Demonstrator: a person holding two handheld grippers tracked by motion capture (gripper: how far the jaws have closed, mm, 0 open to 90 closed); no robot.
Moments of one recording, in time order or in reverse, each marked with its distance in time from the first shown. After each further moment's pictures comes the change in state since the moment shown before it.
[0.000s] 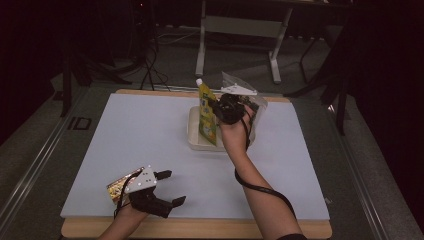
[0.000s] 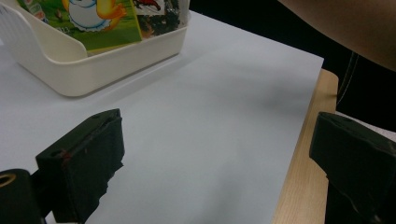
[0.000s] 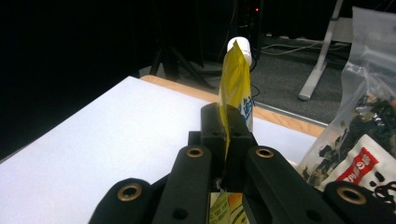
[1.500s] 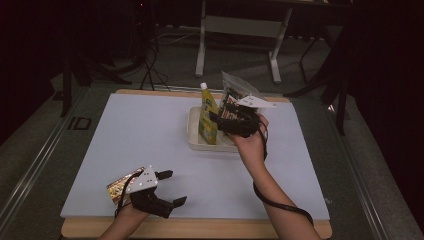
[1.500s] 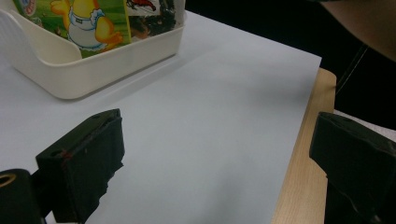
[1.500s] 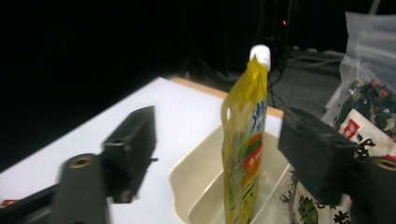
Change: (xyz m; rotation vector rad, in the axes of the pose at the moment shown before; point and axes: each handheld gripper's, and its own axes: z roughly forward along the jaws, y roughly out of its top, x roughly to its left) left arm -0.001 0.001 0.002 -0.003 -0.011 0.012; right arm -0.009 -0.017 -0.055 -0.067 0.134 -0.016
